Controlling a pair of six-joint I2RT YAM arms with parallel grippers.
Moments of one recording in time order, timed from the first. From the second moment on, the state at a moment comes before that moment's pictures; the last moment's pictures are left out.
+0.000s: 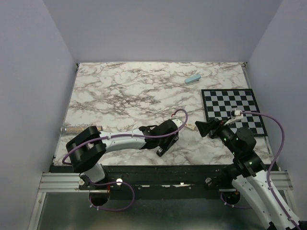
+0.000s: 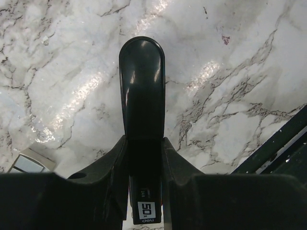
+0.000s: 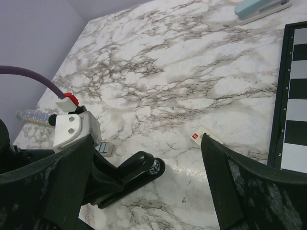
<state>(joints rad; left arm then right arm) -1.08 1.60 0.93 -0.23 -0.09 -0.33 0.39 0.35 0.40 -0.16 -0.09 0.47</state>
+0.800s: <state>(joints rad) -1.11 1.70 1.15 -0.27 -0.17 -0.29 0.39 0.07 0.33 -0.19 -0.06 0.42</state>
